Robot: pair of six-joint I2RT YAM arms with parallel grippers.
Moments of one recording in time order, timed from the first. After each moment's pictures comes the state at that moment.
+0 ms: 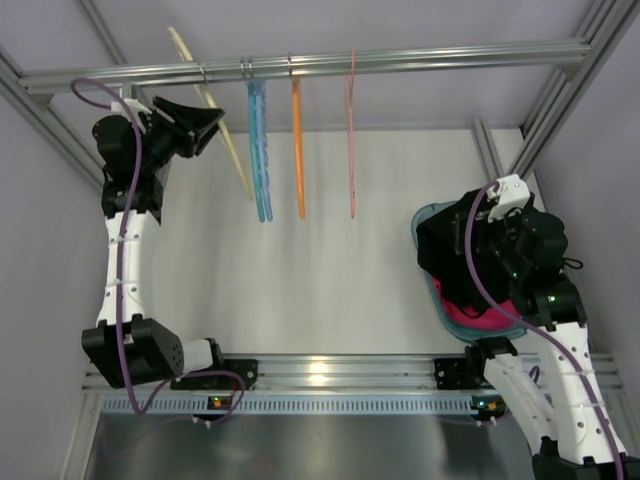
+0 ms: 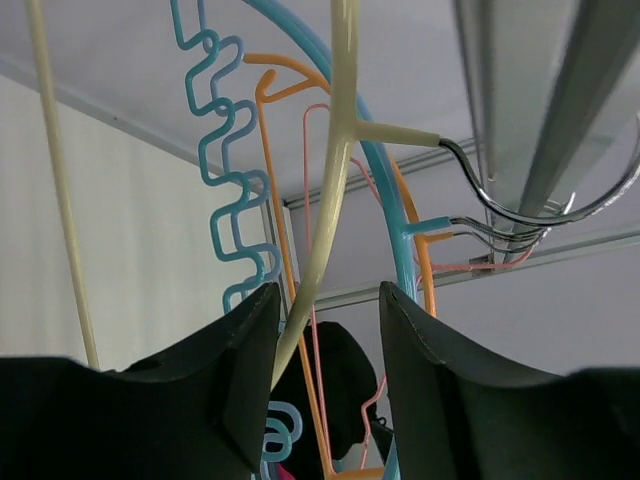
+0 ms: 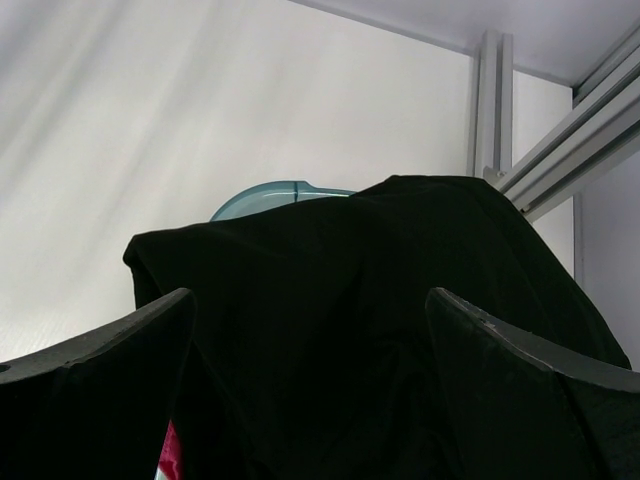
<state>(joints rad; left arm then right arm) 0.18 1.30 1.35 -0.03 0.69 -1.13 0.11 0.62 0.82 -0.50 -0.08 -0.17</state>
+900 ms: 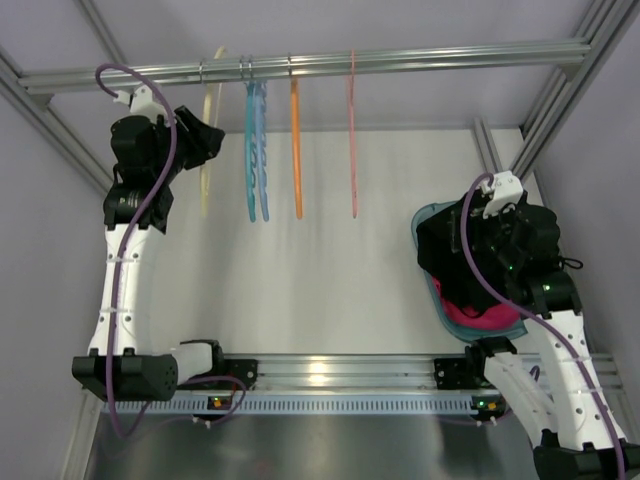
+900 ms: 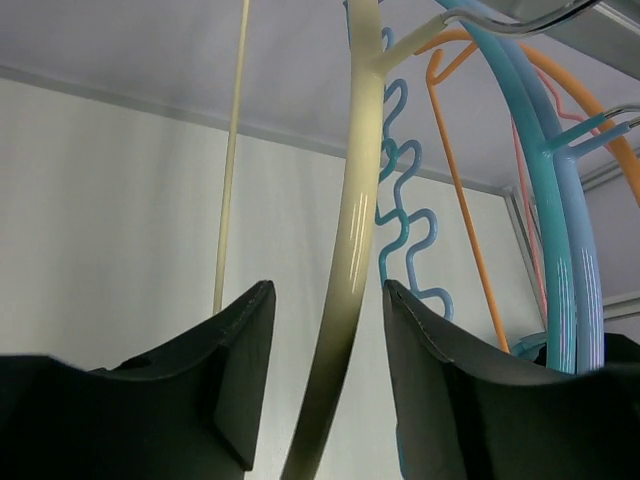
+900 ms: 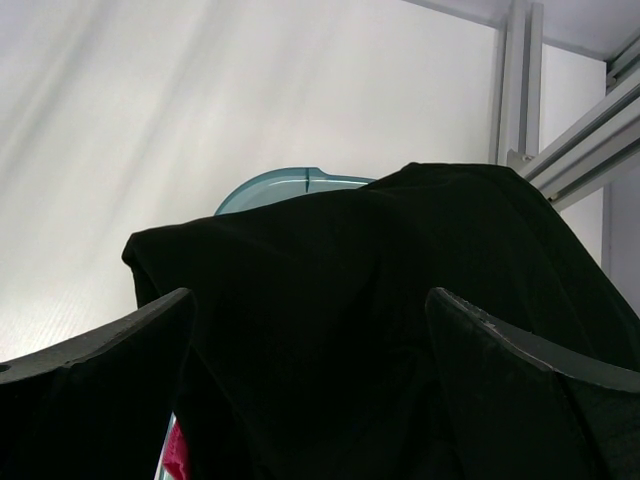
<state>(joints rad) 0.02 1.21 1.45 -0.42 0.23 -0.47 0.11 0.68 0.82 -0.50 -0.10 -0.15</state>
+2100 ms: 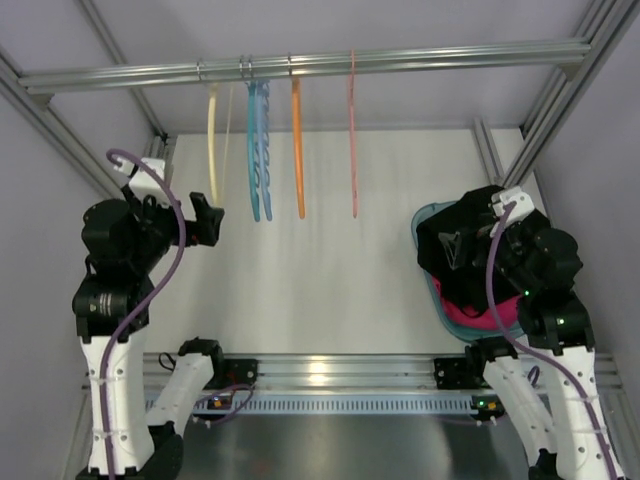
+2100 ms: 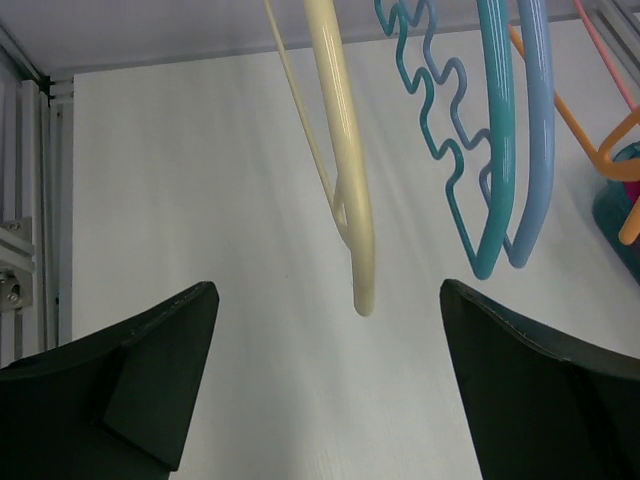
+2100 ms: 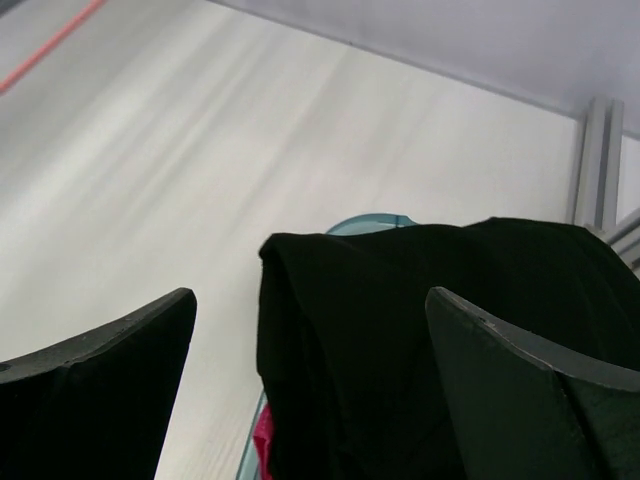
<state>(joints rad) 0.02 0.79 1.33 -0.82 0.27 -0.03 0.11 0.53 0.82 -0.52 -0.30 -0.10</state>
